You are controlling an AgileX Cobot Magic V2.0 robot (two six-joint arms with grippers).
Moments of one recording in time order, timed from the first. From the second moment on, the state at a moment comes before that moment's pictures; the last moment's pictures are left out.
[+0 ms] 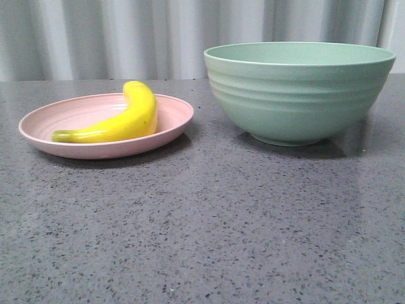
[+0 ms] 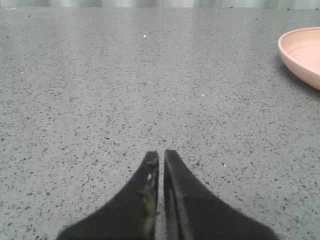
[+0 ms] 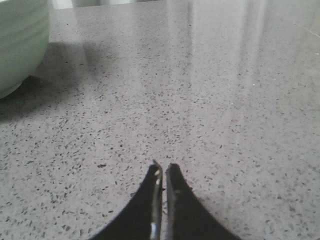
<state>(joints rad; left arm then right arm) 0.05 0.00 0.00 -0.06 0.32 0.01 -0.16 -0.01 0.01 0.00 0.32 0.02</state>
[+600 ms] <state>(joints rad) 0.05 0.00 0.00 -0.06 0.30 0.01 -0.16 -0.01 0.01 0.00 0.32 0.02</state>
